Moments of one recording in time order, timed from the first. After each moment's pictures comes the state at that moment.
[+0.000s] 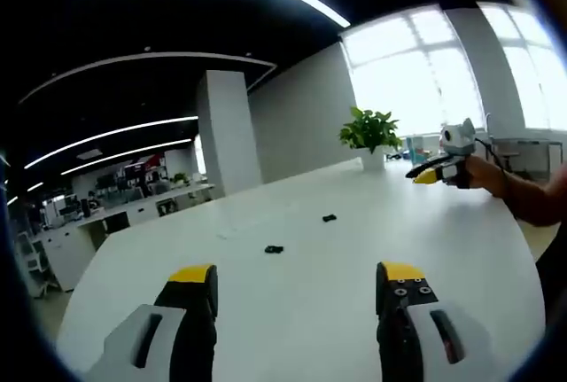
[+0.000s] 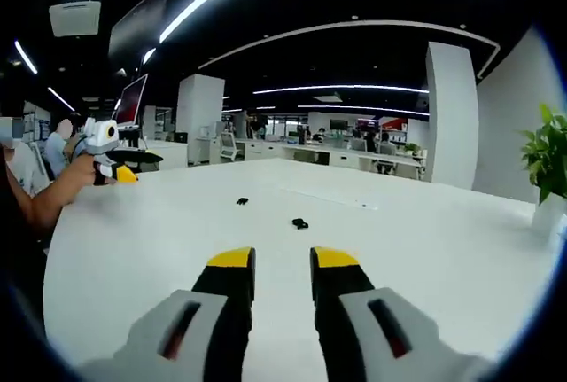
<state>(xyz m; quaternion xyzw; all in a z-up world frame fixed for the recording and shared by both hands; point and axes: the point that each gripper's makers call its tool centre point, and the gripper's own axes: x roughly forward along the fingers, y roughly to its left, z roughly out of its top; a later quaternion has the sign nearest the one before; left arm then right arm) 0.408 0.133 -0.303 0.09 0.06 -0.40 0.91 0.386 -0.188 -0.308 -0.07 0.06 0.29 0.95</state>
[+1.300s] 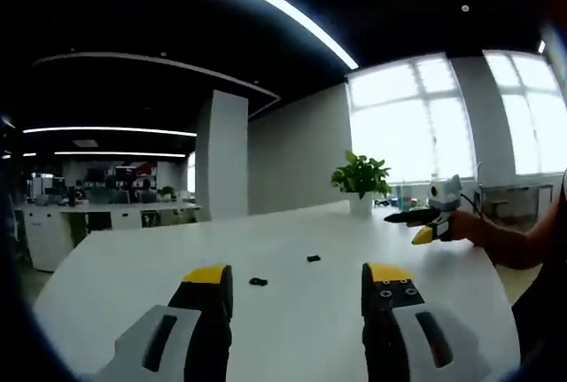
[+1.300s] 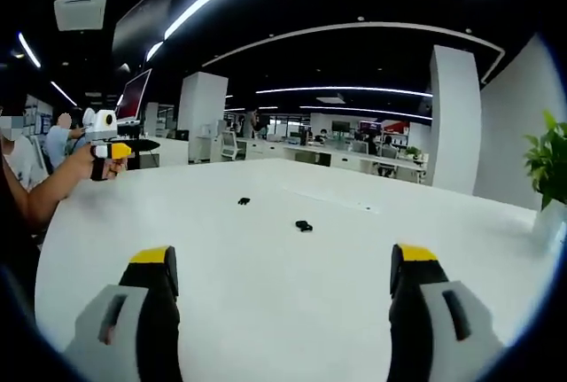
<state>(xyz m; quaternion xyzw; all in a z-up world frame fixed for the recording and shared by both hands) 0.394 0.135 -0.265 -0.02 -0.01 -0.44 0.90 0.393 -0.185 -0.306 -0.09 0.05 0.27 0.96</state>
